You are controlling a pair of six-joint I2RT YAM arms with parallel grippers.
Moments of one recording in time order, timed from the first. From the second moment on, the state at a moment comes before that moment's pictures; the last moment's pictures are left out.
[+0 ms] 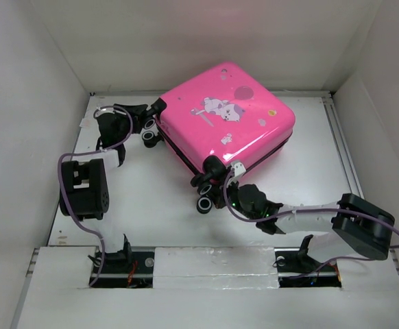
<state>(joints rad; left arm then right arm) 0.06 1.73 0.93 0.64 0.30 -1.34 1.05 1.38 0.44 0.74 0.22 0.51</state>
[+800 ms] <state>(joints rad) -0.12 0.86 0.12 0.78 -0.11 -1.27 0.52 1.13 0.51 0.22 -0.23 0.51</state>
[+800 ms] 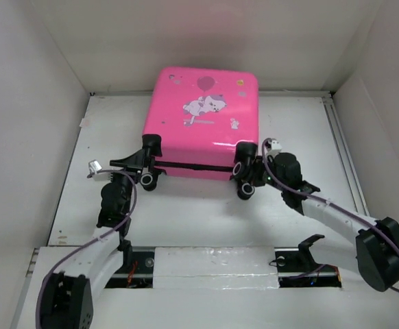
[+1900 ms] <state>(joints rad) -0.73 0.86 0.37 0.41 -0.40 -1.00 0.95 1.72 0.67 0.91 0.38 0.41</state>
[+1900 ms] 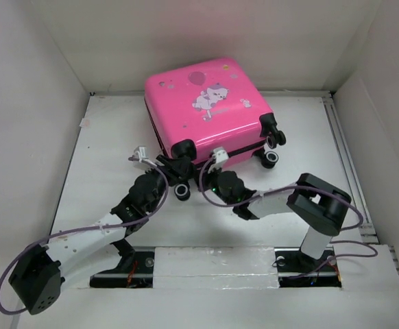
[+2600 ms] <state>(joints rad) -0.87 0.91 0.40 0.35 -0.18 -0.98 1.05 1.59 0.51 0.94 0.17 0.57</state>
